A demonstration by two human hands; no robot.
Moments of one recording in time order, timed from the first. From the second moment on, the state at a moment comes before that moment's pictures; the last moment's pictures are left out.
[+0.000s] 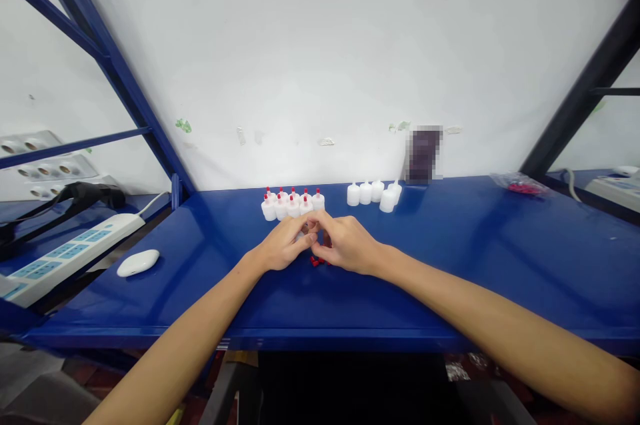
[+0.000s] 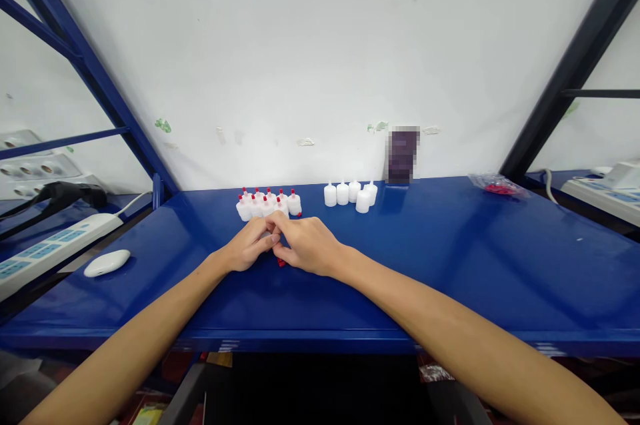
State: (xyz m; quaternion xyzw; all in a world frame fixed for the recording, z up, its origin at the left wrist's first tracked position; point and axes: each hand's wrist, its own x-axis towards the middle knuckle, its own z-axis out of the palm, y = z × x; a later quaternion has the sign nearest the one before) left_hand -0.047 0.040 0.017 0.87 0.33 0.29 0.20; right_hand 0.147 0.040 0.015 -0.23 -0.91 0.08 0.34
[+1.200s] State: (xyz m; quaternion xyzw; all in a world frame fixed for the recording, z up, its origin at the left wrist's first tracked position) left_hand -0.063 0.054 0.006 0.80 0.39 0.43 0.17; right_hand 0.171 0.098 0.000 -0.43 -0.89 0.03 0.13
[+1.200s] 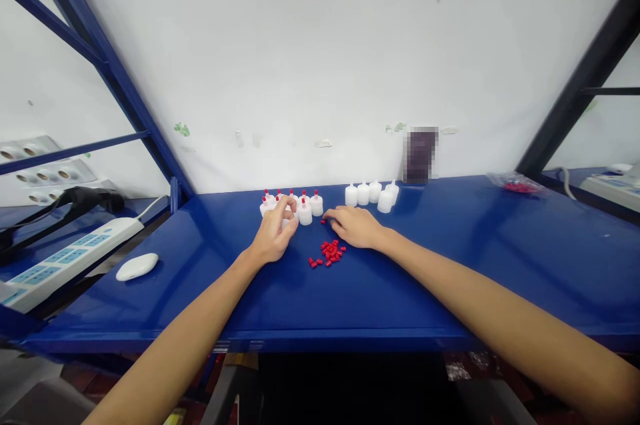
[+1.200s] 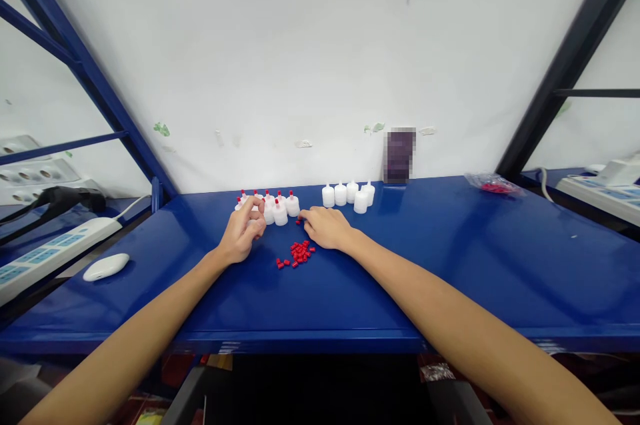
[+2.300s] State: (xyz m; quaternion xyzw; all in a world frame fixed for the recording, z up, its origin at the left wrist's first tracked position) left_hand -0.039 0.043 0.014 0.82 0.38 0.38 0.20; right_hand 0.149 0.056 0.019 -0.24 -0.91 0.07 0.33
